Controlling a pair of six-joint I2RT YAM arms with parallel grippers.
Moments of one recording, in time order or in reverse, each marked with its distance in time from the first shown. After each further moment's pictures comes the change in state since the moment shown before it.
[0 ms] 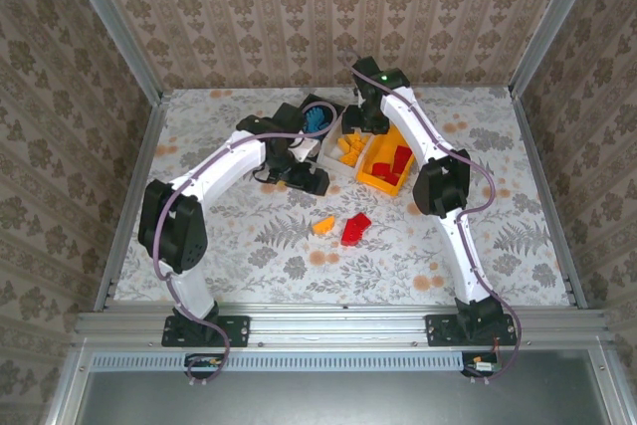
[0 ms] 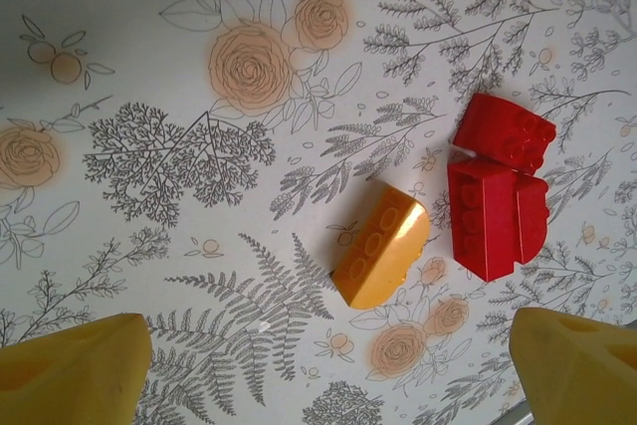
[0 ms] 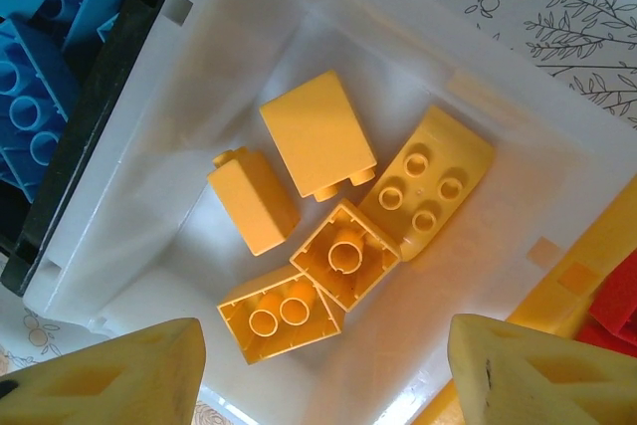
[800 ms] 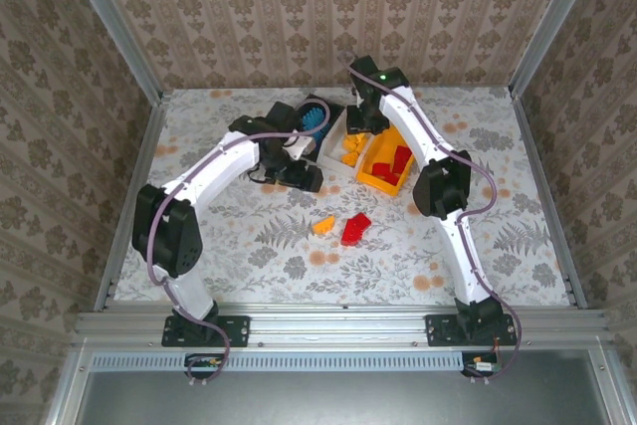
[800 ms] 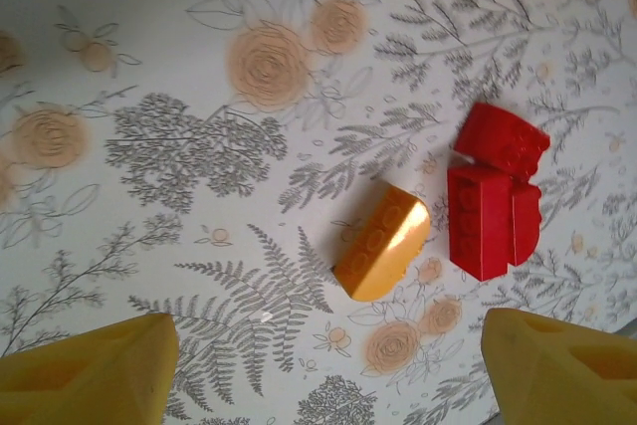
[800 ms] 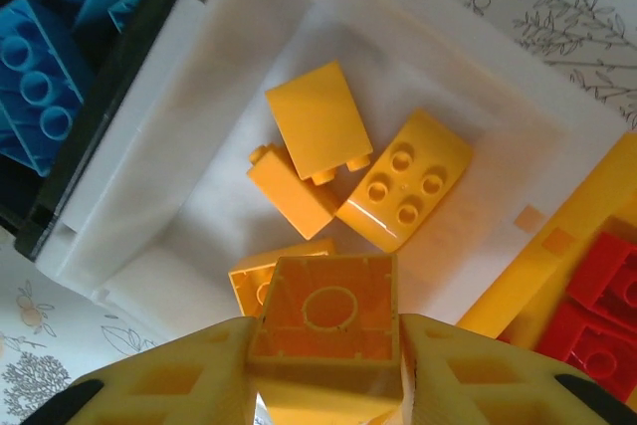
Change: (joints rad) left arm 0.015 -0.039 -0.025 0.005 0.001 -0.027; right arm 0.019 -0.029 -0.008 -0.013 0.038 -0.026
